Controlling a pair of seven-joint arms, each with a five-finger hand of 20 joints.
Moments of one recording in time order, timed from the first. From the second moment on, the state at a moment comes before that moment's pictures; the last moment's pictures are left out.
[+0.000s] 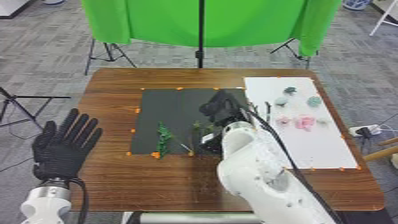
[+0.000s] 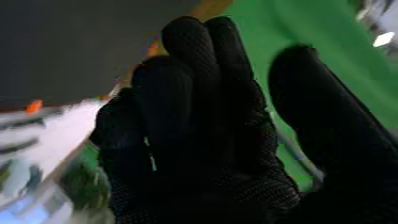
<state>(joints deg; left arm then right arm) 131.0 -63.2 -100.8 -125.1 7.5 10.2 15.2 -80.2 -70.9 51.1 -115.7 -117.2 1.6 50.7</state>
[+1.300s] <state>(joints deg) 130.3 -63.3 -100.4 -124.9 8.8 10.2 14.0 -80.2 -69.7 36.7 -107.7 -146.9 -9.3 43.1</state>
